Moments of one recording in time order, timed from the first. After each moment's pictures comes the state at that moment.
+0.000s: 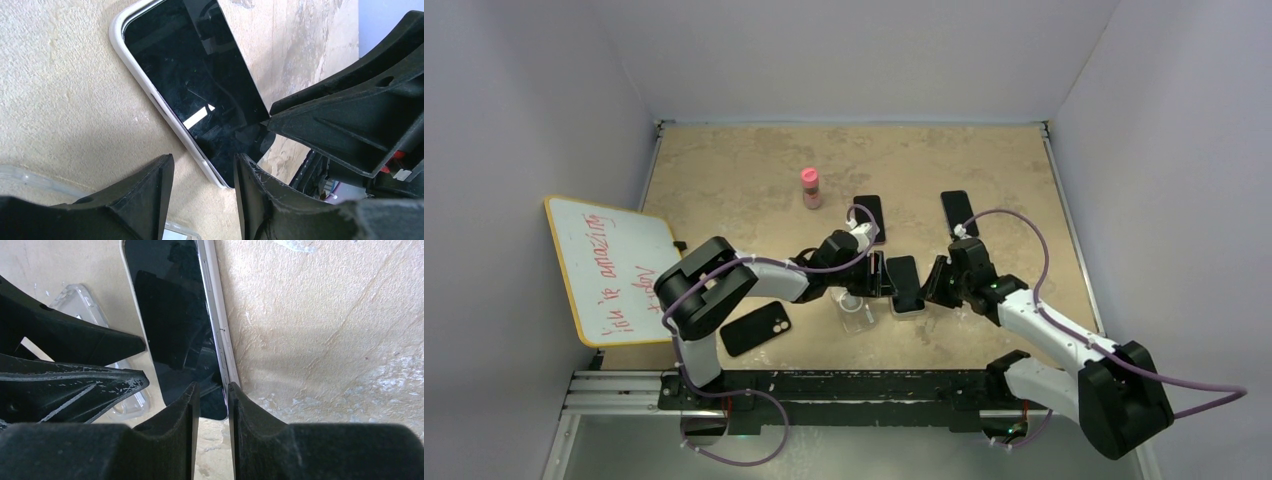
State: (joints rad) left arm -0.85 1.82 0.81 0.40 0.30 -0.79; right arm 0.44 1.07 0.48 -0.33 -0.11 0.72
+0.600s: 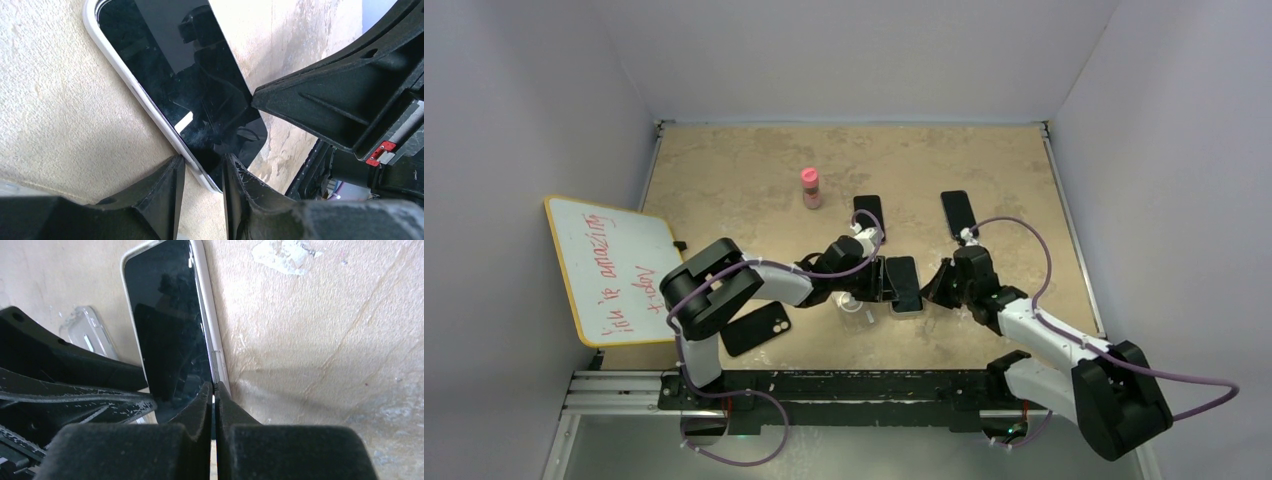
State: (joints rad) left arm -0.90 1.85 0.81 0.43 0.29 -0.81; right arm 0.43 1.07 0.37 -0.14 -0.13 0.75
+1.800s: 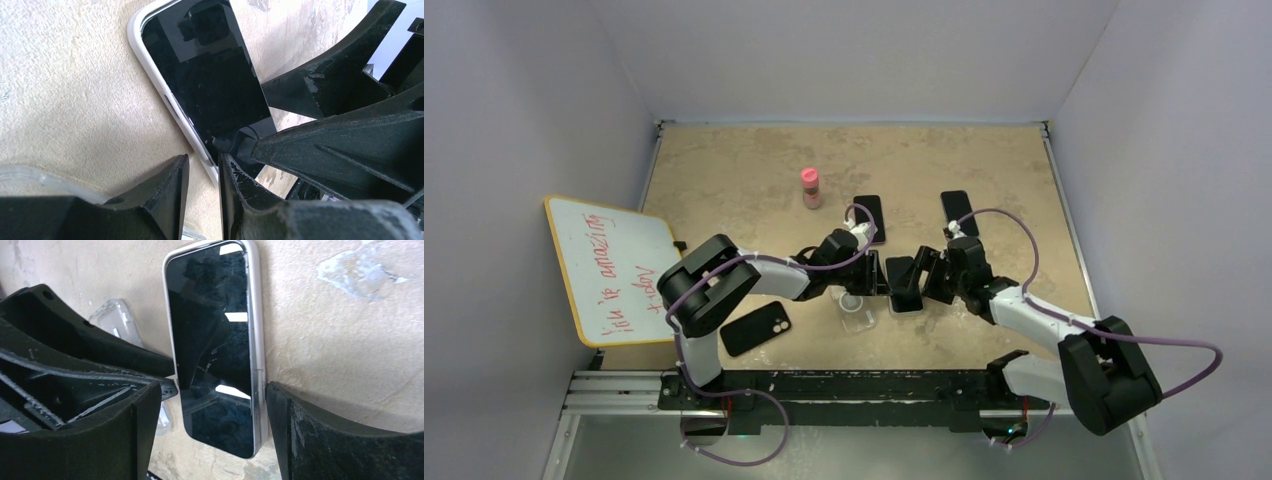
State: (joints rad) left arm -0.84 1.85 0.82 0.37 0.31 -0.81; right arm 0.42 1.19 0.41 -0.02 -0.23 0.74
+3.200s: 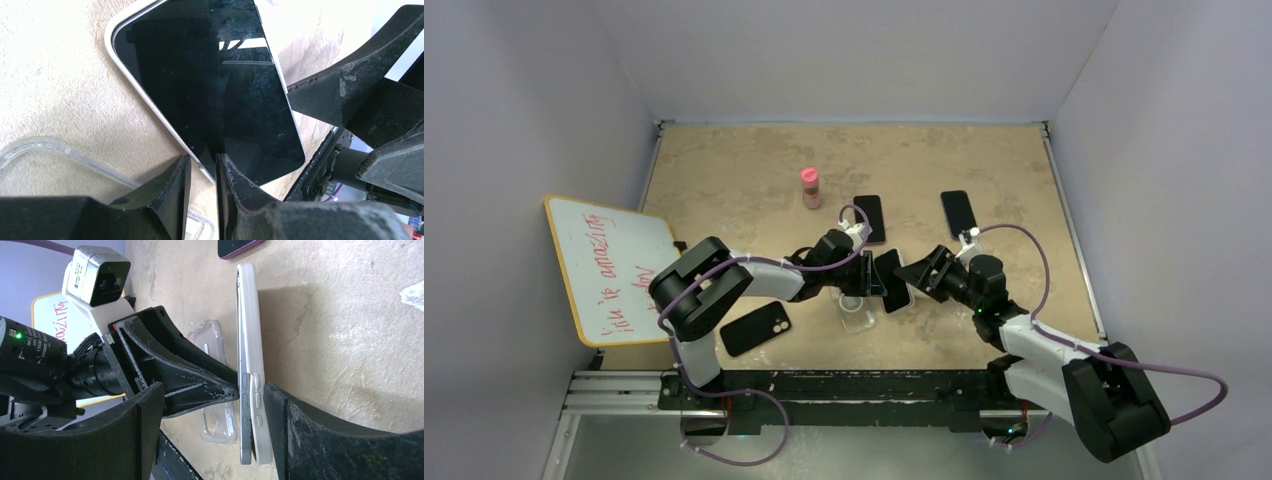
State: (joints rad) left arm -0.83 1.81 0.79 0.35 0.30 -0.81; right arm 0.38 1.06 0.17 0.48 -0.39 1.00
